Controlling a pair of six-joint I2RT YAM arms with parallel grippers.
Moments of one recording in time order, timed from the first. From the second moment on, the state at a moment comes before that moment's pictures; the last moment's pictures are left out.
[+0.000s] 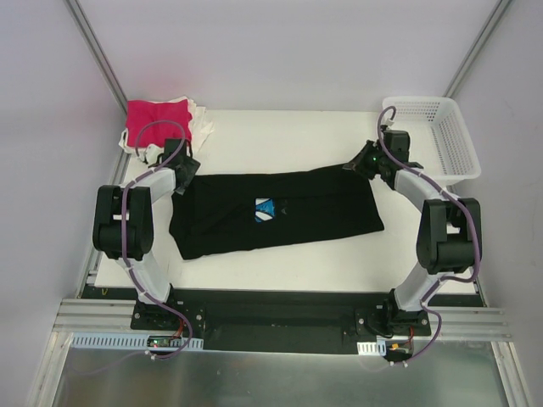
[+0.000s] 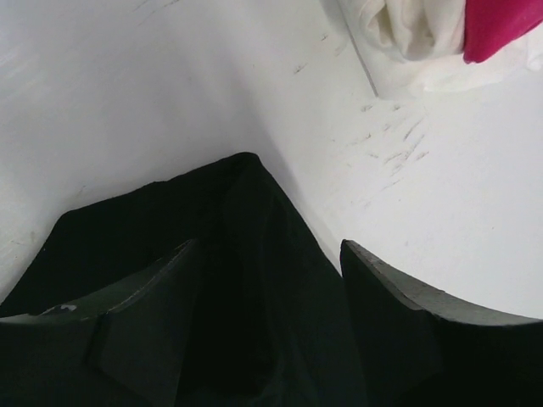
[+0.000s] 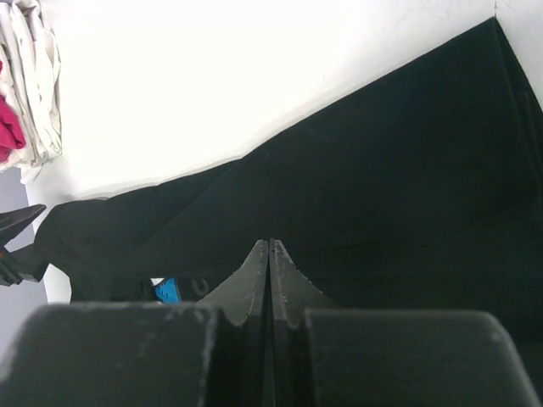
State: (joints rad) left arm -0.04 1.78 1.08 -0.18 -0.28 -1.07; right arm 0.08 1.72 1.13 -0.11 -0.36 0.61
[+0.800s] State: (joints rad) left arm -0.18 1.52 1.01 -0.15 -0.19 -0.88; right arm 0.68 1.91 1.24 -0.09 -0.42 0.68
